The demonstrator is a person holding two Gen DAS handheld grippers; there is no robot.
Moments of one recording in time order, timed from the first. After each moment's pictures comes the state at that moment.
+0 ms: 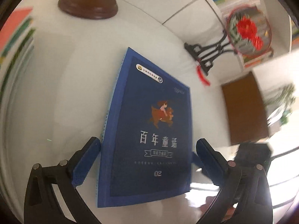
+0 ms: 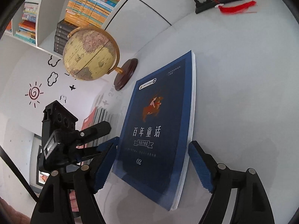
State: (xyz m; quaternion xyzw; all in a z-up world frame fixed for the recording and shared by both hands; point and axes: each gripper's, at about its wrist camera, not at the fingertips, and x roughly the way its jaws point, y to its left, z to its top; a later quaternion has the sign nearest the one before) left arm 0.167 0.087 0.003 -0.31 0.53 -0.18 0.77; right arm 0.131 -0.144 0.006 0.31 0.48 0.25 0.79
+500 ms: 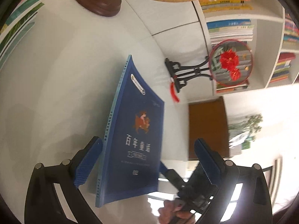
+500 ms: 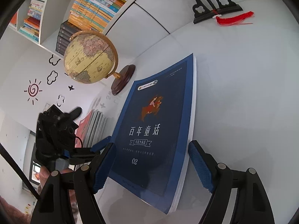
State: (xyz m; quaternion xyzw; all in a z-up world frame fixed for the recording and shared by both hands) left arm 0.169 0.098 0.003 -0.46 0.47 -0.23 0.71; right arm 0.127 -0.157 0.007 0.29 0.45 0.24 0.81
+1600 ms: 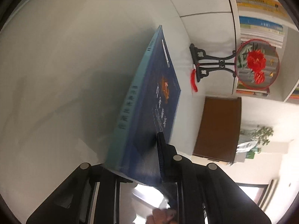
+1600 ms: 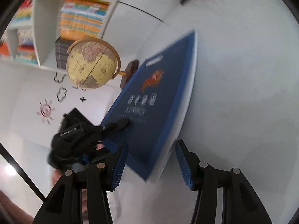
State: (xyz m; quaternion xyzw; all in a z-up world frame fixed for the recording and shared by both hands) left arm 0.169 0.082 -0.004 -0.46 0.57 -0.16 0.66; right arm 0.108 -0.159 -0.013 0.42 0.48 0.25 0.72
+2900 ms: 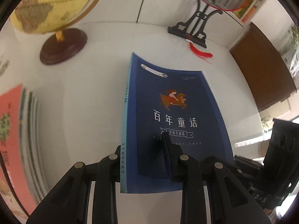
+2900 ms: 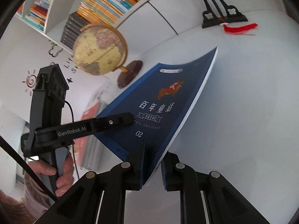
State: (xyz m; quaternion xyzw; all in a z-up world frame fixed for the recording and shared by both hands) left arm 0.162 0.033 0.064 -0.05 0.55 -0.15 0.82; right arm 0.099 -0.142 0.038 0.26 0.46 0.24 0.81
